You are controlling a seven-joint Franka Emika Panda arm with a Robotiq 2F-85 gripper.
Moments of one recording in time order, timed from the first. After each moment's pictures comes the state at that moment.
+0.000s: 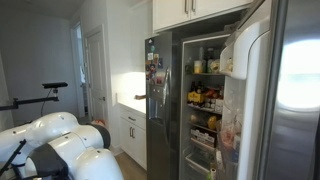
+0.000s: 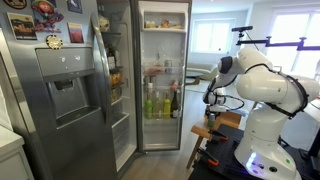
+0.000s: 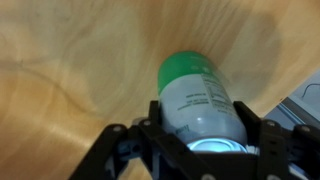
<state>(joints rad) -1.04 1.17 -0.06 -1.51 0.08 2.84 -0.09</state>
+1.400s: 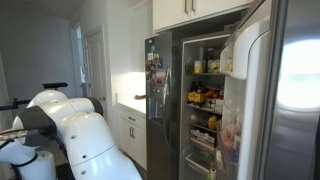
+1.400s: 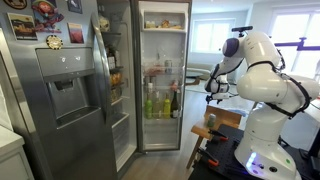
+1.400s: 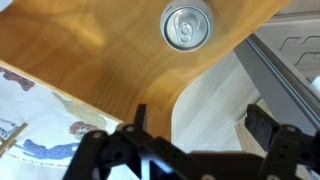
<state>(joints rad) -1.04 0.84 -0.05 -1.81 0.07 3.03 -0.20</state>
